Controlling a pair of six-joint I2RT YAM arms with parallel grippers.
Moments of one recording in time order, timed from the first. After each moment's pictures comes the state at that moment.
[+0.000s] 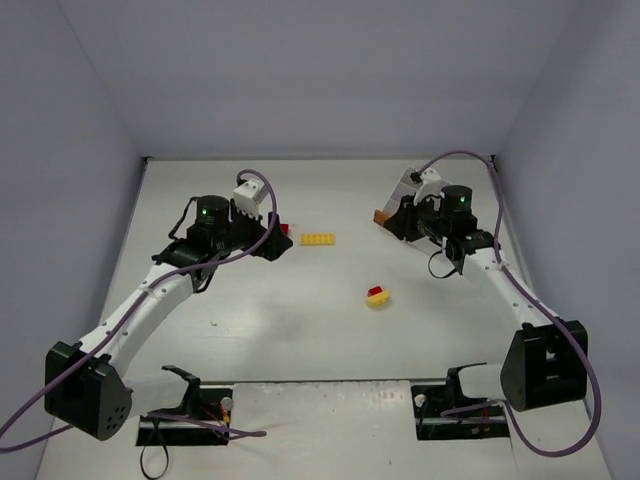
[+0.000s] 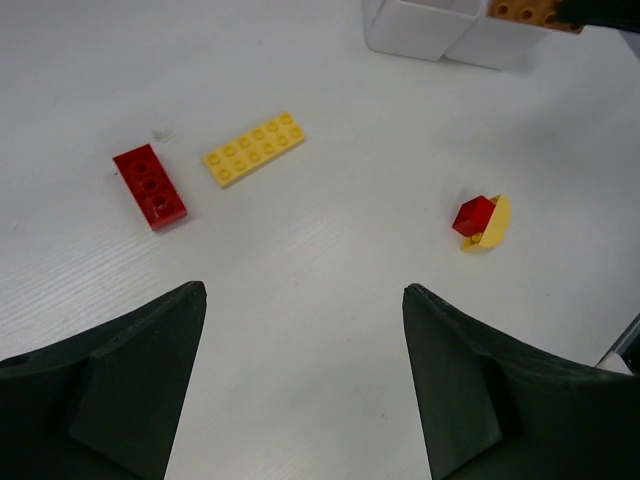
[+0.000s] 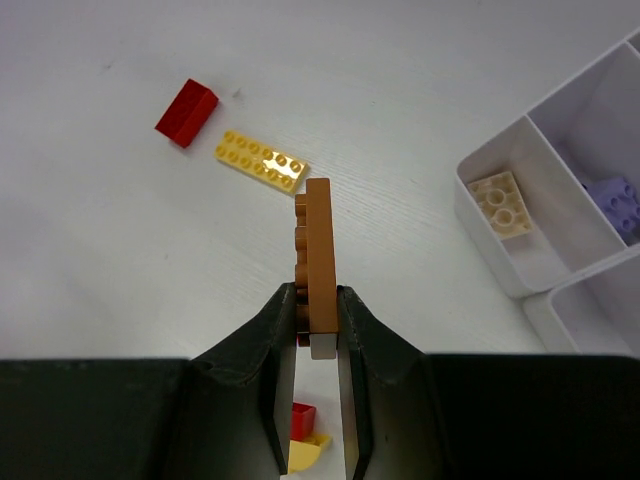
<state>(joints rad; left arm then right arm) -0.40 1.21 0.98 -0.24 0.38 -0.15 0.16 1.31 0.90 -0.10 -0.51 0.06</state>
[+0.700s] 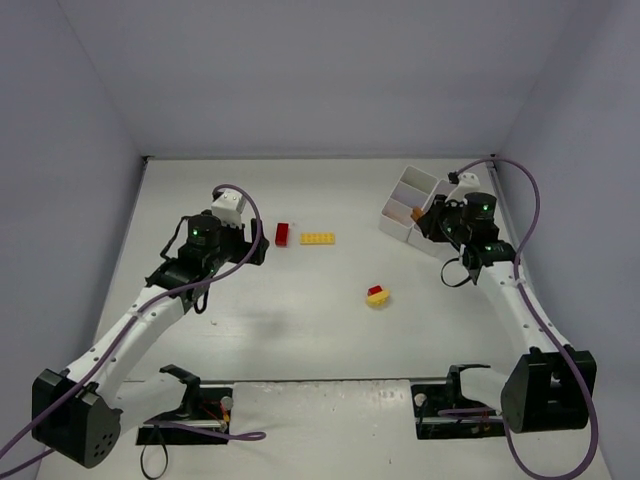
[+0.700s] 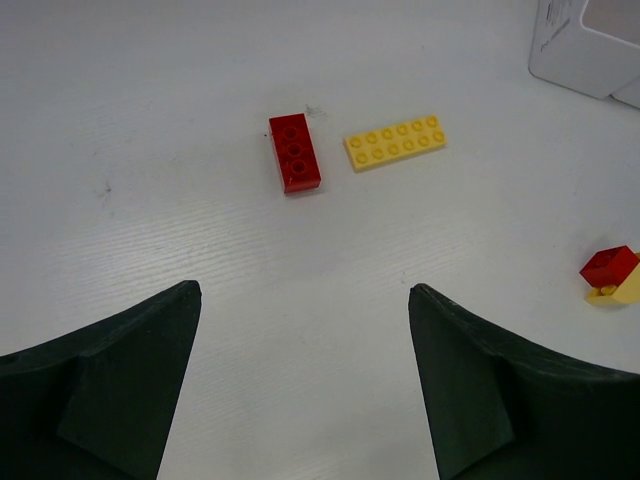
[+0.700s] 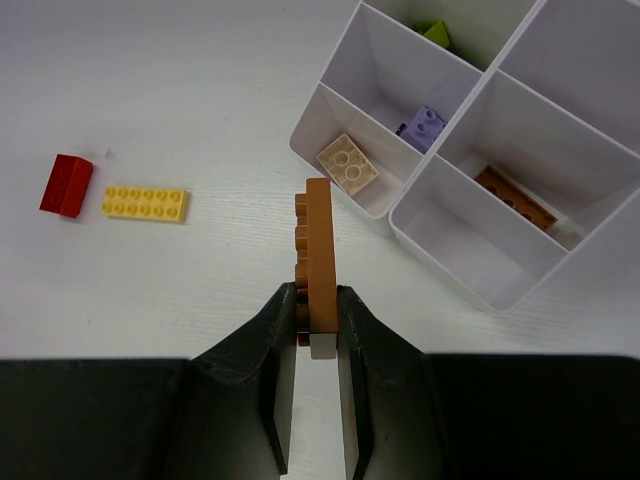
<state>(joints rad) -0.40 1.05 0.82 -0.22 0.02 -0.17 0.04 1.19 0.85 -0.16 -0.24 0.18</state>
